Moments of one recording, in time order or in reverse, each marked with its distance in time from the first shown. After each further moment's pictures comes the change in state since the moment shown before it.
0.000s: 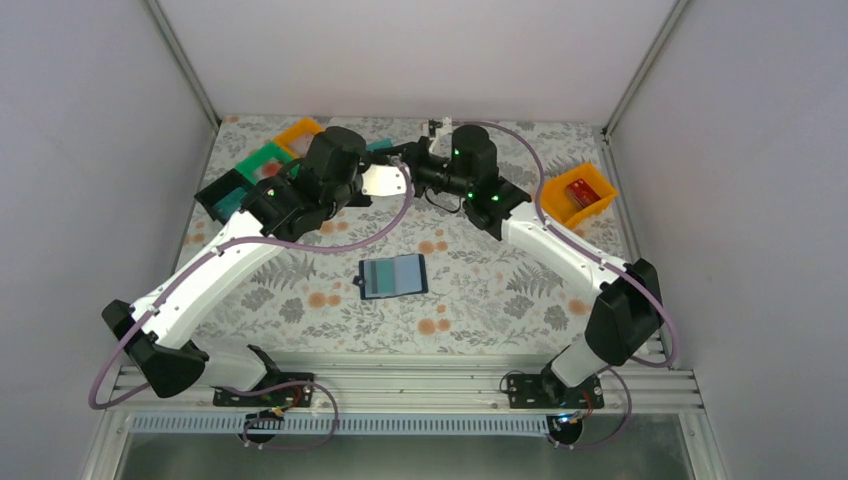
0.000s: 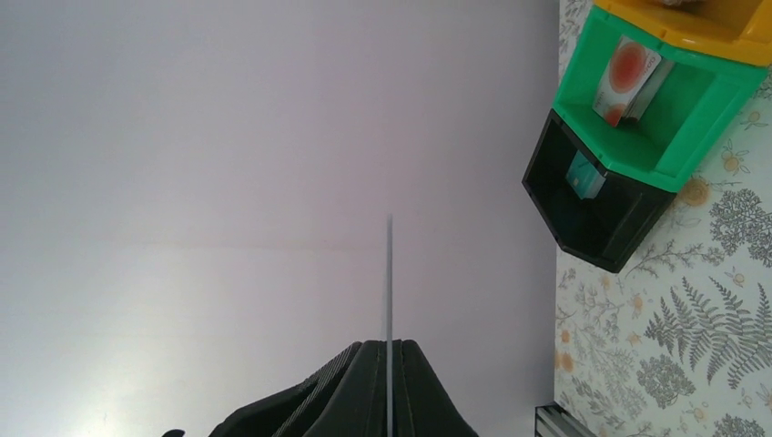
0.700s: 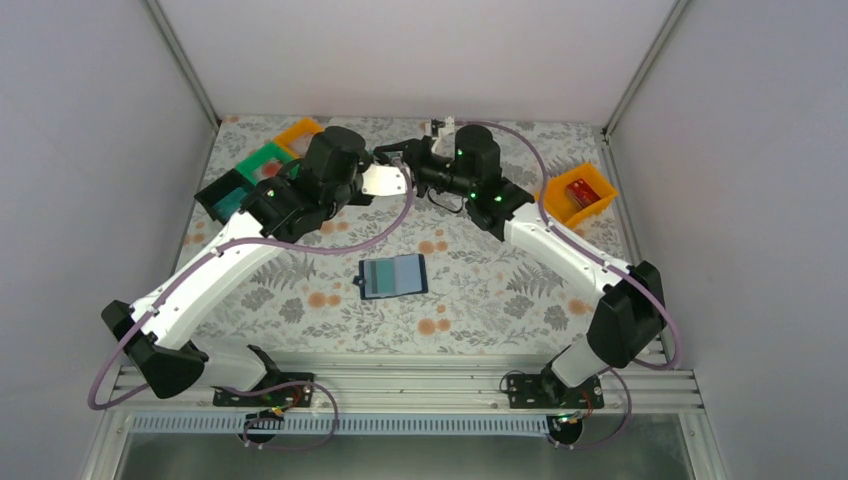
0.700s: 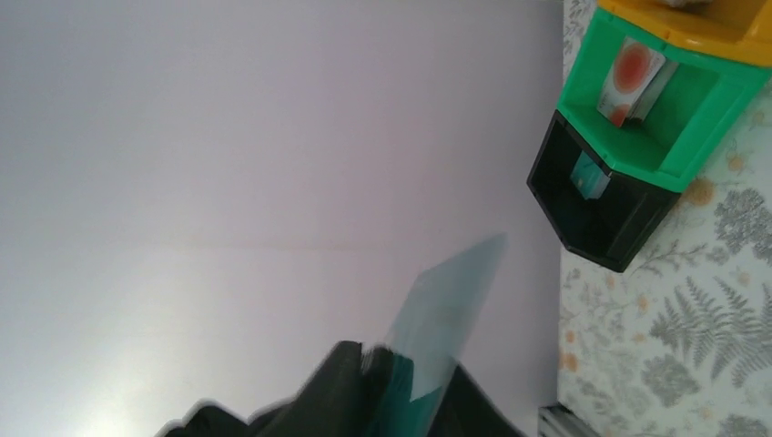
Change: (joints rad) left arm -0.004 -0.003 -0.008 0.026 -0.015 0.056; right arm -0.004 -0.019 -0.012 0.010 0.010 0.024
